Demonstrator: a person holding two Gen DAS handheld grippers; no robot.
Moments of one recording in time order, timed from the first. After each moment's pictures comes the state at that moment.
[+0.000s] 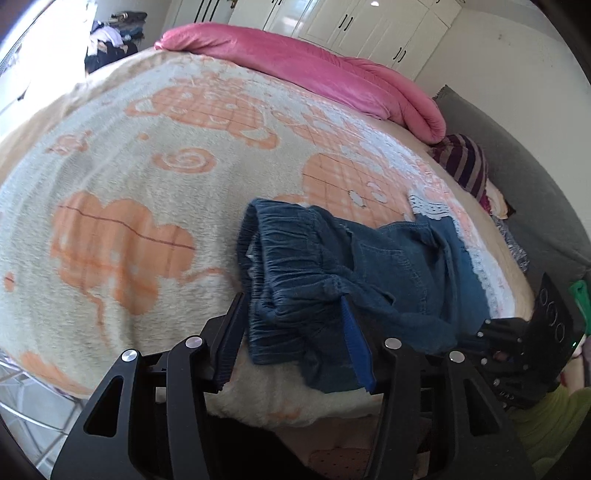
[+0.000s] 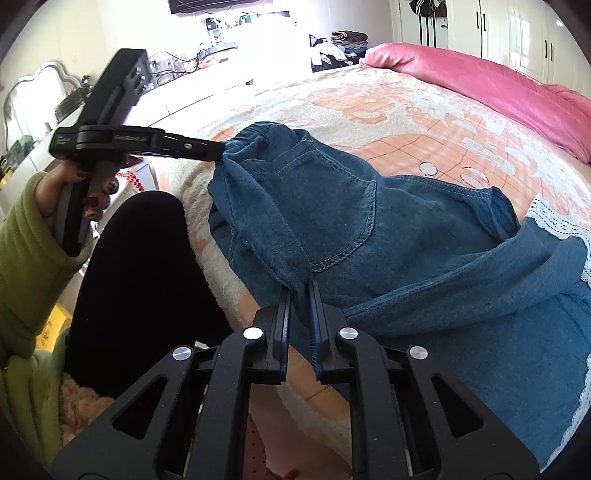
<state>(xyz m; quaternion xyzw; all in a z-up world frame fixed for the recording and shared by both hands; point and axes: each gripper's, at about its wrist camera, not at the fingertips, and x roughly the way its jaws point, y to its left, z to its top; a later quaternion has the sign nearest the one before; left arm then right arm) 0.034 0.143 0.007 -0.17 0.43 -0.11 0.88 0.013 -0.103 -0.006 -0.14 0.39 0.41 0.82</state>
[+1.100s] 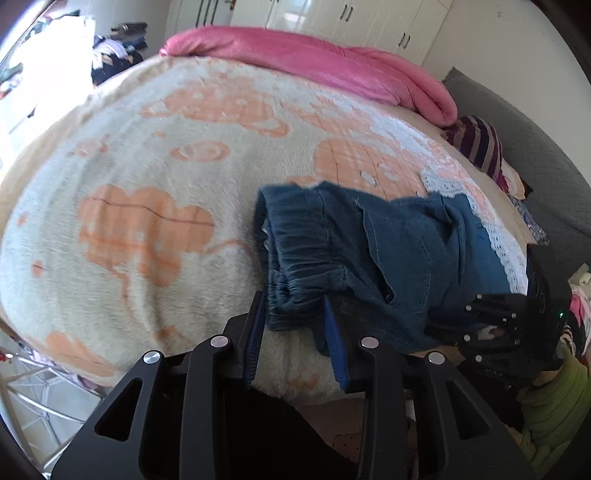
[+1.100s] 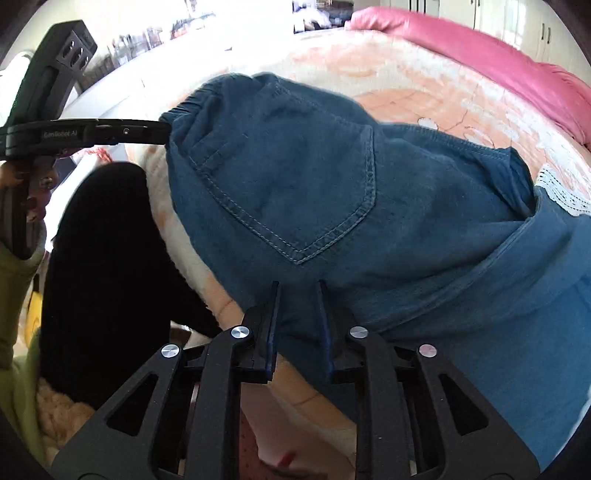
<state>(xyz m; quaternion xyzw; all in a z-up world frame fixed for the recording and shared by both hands) 0.003 0.136 0.016 -0.11 0.43 -0.07 0.89 0.028 -0.082 -0.038 -0.15 0.45 0.37 0.80</state>
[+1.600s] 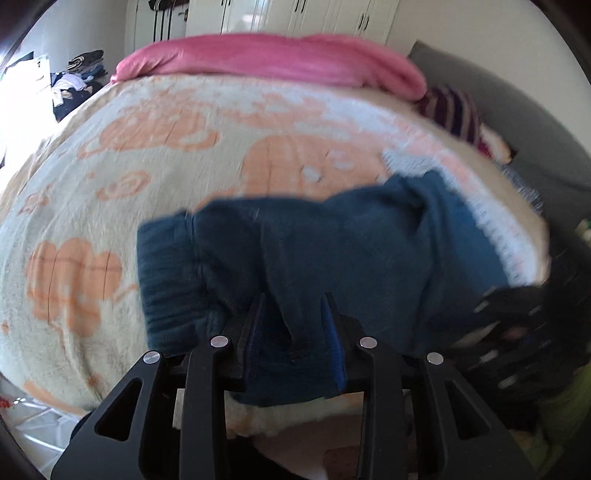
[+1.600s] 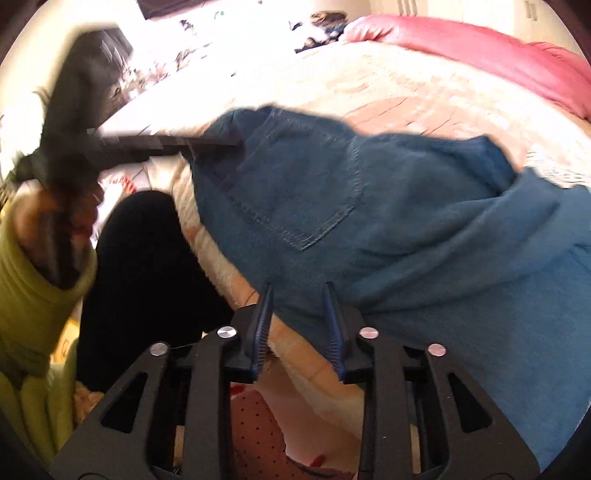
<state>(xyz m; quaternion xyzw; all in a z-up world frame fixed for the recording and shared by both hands) 0.036 0.056 0.002 -0.04 0.44 -0.11 0.89 0.017 -0.126 -0.006 -0.09 0.42 0.37 0.82</state>
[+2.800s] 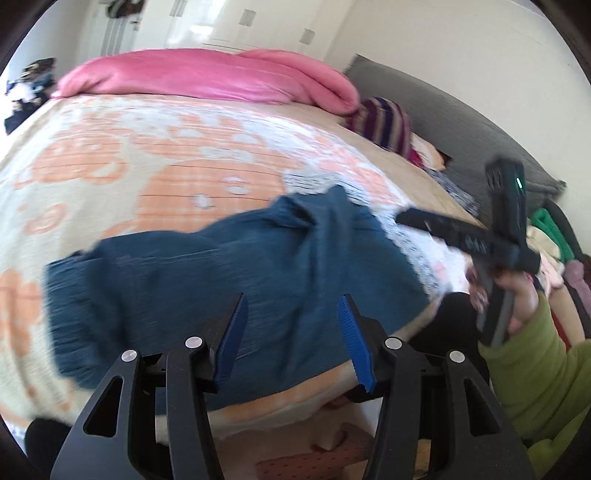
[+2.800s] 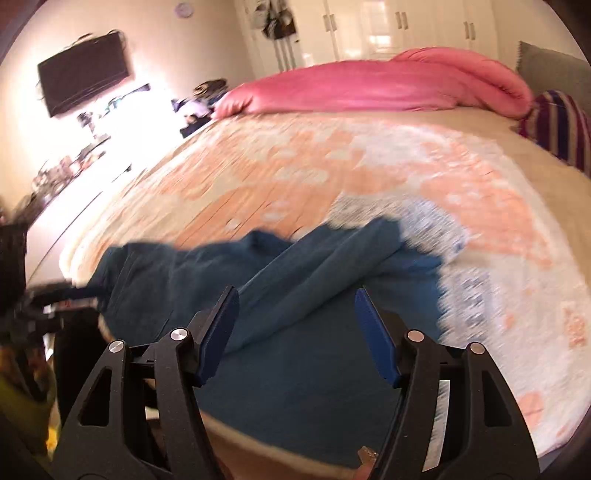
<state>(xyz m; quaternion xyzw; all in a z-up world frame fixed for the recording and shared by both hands) 0.024 -0.003 0.043 -0.08 0.40 -0.25 0.88 0.076 -0.259 0.061 -0.01 0.35 0.18 0.92</state>
